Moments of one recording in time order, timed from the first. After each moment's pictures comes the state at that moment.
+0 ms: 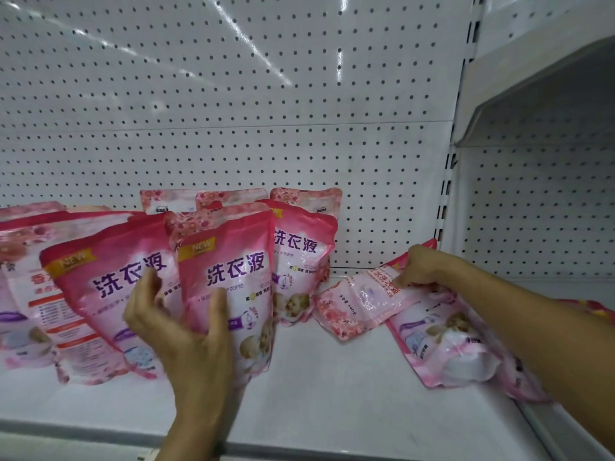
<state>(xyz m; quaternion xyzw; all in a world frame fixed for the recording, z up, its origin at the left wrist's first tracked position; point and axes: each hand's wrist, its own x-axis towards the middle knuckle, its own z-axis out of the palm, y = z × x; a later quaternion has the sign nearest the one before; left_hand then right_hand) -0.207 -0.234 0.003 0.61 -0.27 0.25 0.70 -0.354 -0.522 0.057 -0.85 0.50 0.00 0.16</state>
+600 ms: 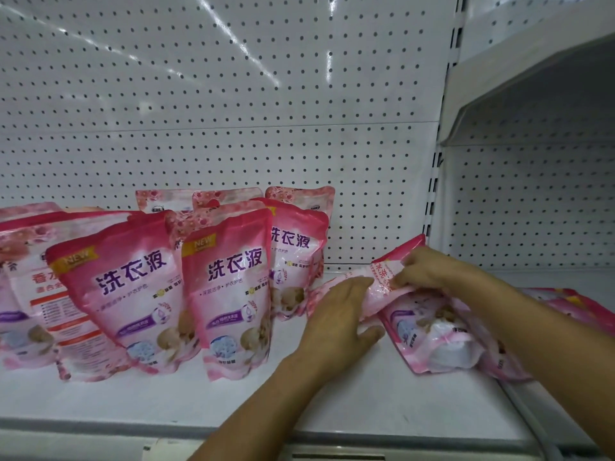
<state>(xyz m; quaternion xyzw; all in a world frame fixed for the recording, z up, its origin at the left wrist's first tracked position) -0.263 -0.327 -0.011 0.69 -0.66 0.02 0.31 -0.383 -0.480 0.059 -0.80 0.51 -0.12 0.29</state>
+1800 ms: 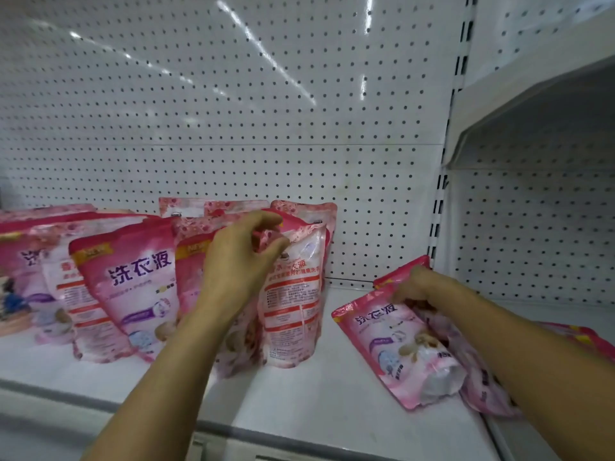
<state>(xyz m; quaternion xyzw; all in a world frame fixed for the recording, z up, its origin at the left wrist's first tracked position) -0.233 -0.268 0.095 0.74 -0.44 0.17 0.48 -0.375 -0.516 0.051 -0.82 0.52 -0.05 0.24</state>
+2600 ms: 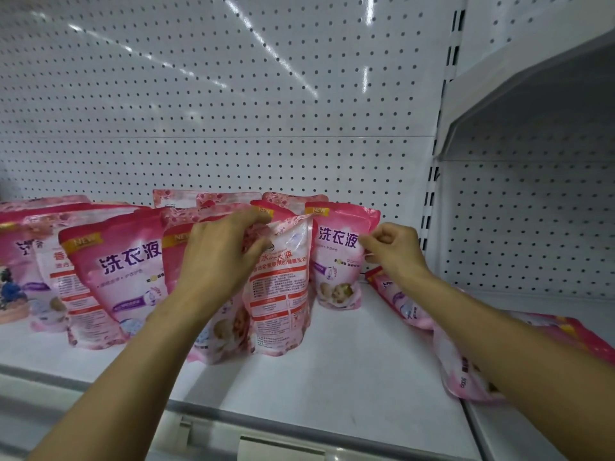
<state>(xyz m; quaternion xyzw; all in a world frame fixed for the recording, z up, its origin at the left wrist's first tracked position) -0.238 -0.257 0.096 0.77 -0.47 0.27 0.34 -0.367 -0.490 0.062 -0.74 0.26 -0.45 0.43</state>
